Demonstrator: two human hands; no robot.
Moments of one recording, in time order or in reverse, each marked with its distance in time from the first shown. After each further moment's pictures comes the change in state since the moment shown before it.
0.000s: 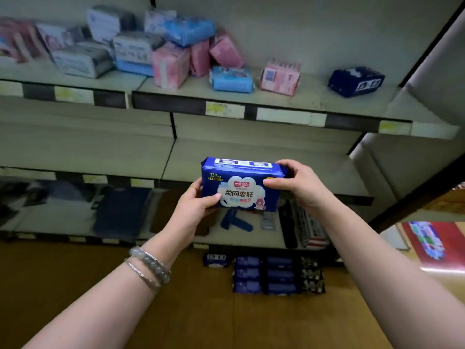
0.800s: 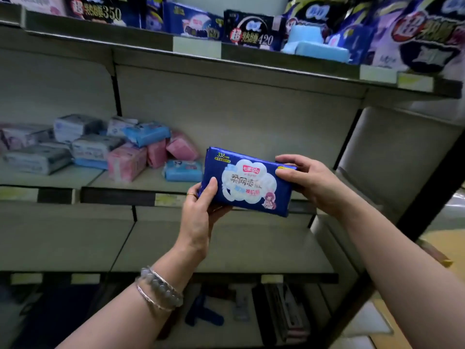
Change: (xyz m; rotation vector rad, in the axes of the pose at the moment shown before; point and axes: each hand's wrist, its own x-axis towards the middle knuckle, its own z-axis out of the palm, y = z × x) left_hand 0.051 0.114 0.161 -0.386 -0.084 0.351; right_hand 0.029 -0.132 -0.159 0.038 0.016 -0.306
